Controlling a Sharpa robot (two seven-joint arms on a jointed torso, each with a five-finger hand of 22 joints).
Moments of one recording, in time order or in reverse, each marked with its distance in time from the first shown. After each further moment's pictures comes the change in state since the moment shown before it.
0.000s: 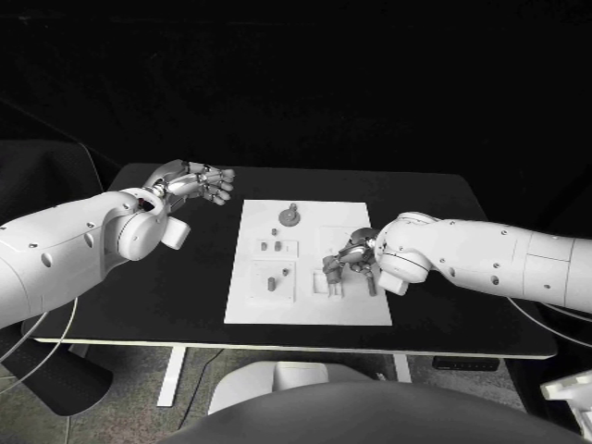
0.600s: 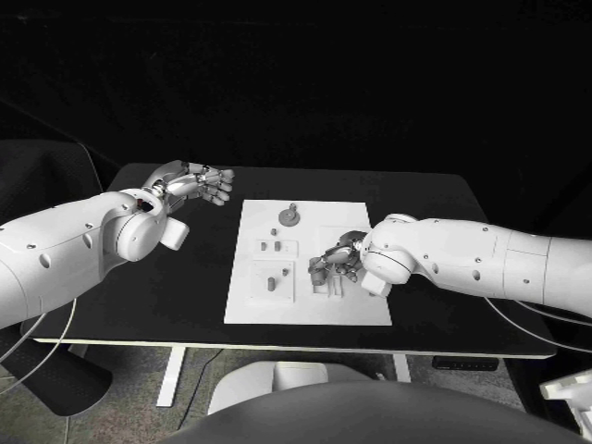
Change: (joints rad) left arm 0.000 -0.003 0.000 0.004 0.000 0.003 -0.003; left_hand -0.004 -0.004 0.000 0.000 0.000 0.000 0.000 0.000 0.000 0.000 0.000 -0.004 0.000 0.000 0.000 0.000 0.000 0.000 0.000 0.000 0.000 0.000; right arm 0.001 0.052 -0.010 -0.026 0.085 -0.042 -0.011; right_hand 0.000 0.000 -0.002 -0.001 -0.001 0.004 0.002 0.000 0.000 0.000 0.000 0.000 0.000 0.003 0.000 0.000 0.000 -0.001 0.000 0.000 0.000 0.000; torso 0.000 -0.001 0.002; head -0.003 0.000
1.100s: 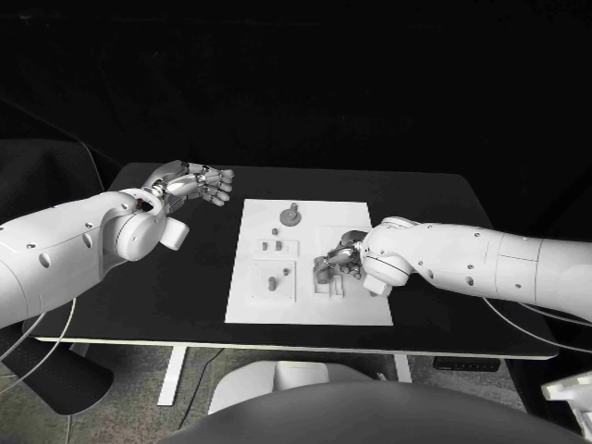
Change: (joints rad) left arm 0.000 -0.003 0.000 0.000 0.000 0.003 -0.004; left_hand 0.000 0.000 -0.003 0.003 0.000 0.000 0.000 0.000 0.000 0.000 0.000 0.000 0.000 0.000 0.000 0.000 -0.001 0.000 0.000 0.000 -0.004 0.001; right arm -0.002 0.028 -0.022 -0.048 -0.103 -0.020 -0.003; right_hand 0.000 0.000 -0.003 0.000 0.001 0.001 -0.001 0.000 0.000 0.000 0.000 0.000 0.000 0.001 0.002 0.000 0.000 -0.001 0.000 0.000 0.000 0.000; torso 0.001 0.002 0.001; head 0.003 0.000
